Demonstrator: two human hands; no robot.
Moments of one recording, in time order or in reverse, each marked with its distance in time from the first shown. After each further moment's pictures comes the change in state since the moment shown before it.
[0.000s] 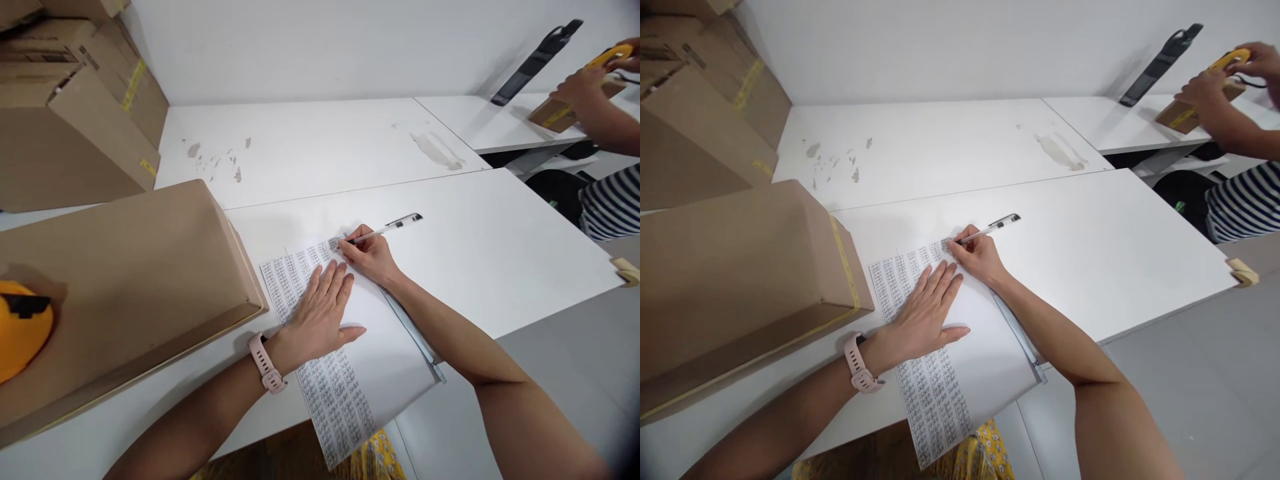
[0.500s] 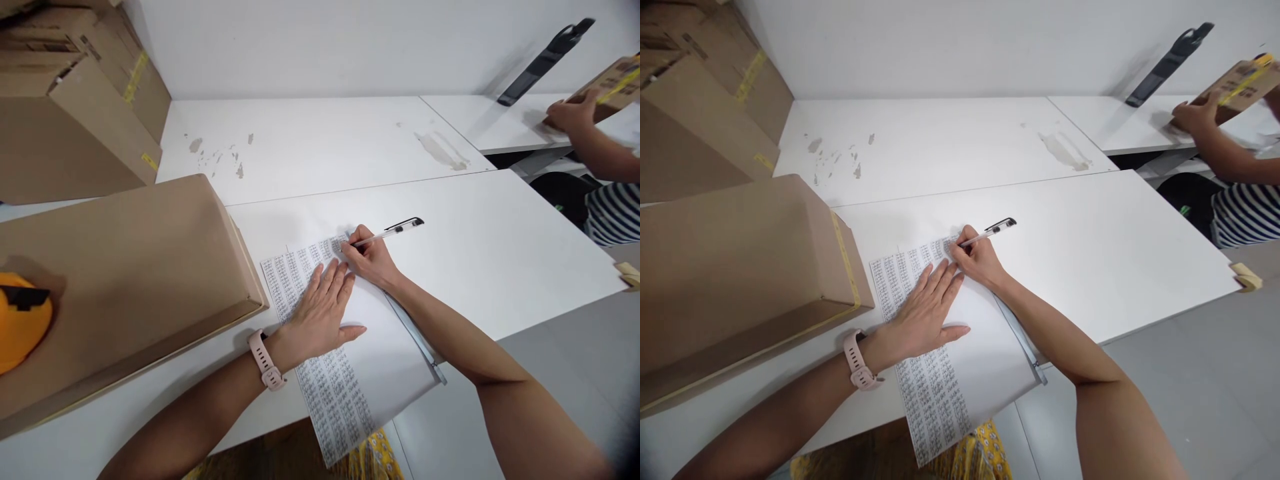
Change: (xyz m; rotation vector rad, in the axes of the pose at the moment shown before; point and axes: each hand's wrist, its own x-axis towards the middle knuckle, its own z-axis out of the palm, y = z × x) left_hand 0.001 0.000 -0.001 -0.013 -0.031 -0.005; right_hand -0.002 0.002 0.001 -0.154 -0.023 -0.088
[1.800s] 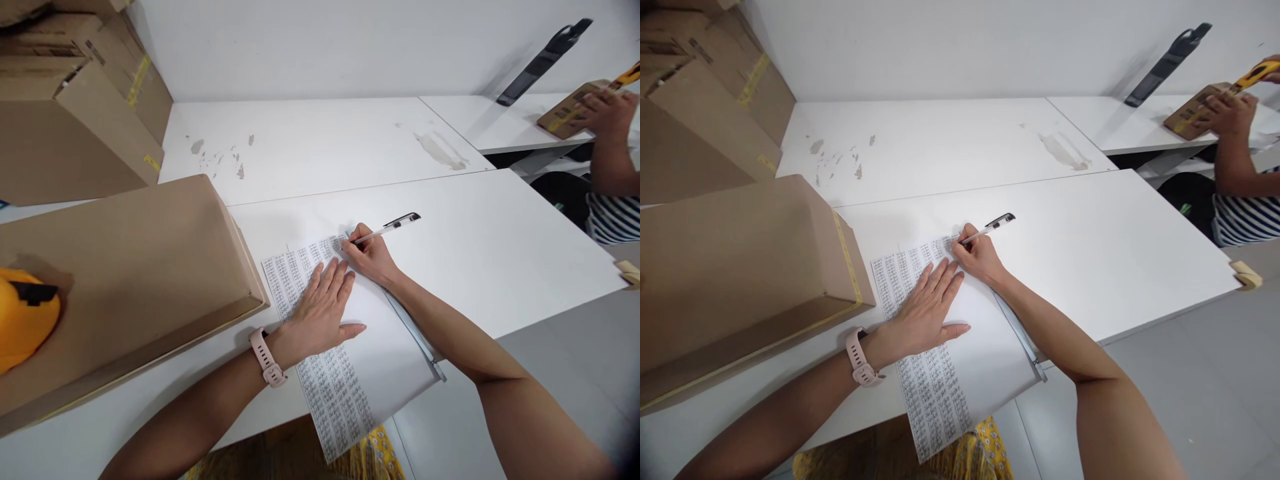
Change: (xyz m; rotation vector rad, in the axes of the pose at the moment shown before) left_hand 0.000 0.001 -0.002 0.038 -0.037 -0.001; right_hand 0.004 0.002 -0.001 0.020 0.018 0.004
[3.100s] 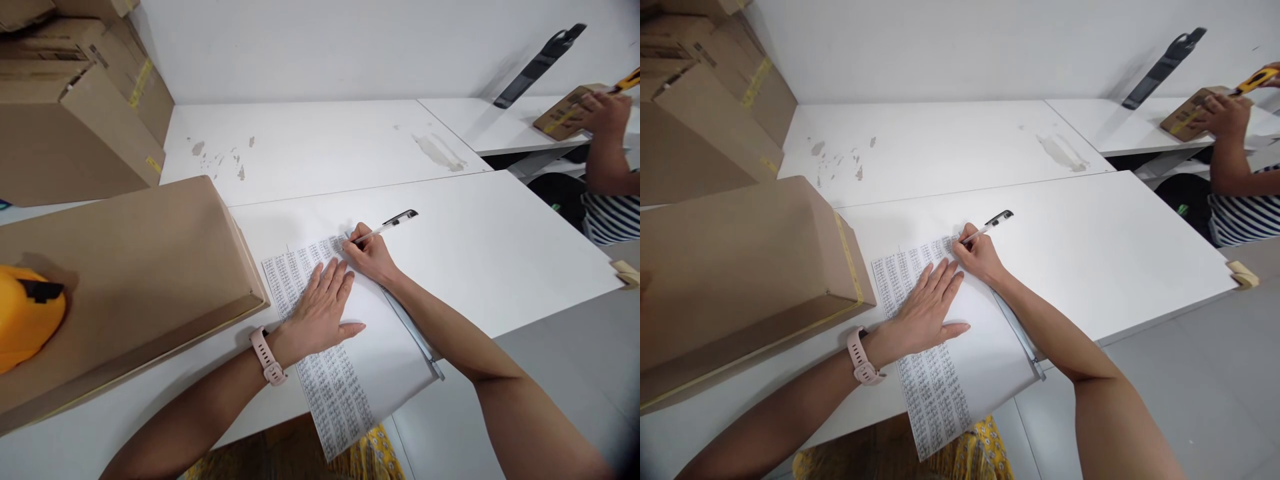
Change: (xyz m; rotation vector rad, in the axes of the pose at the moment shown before) left_hand -0.001 -0.001 0.001 -0.005 0.028 -0.001; right_hand 0.000 -0.002 -0.002 -0.031 0.020 0.014
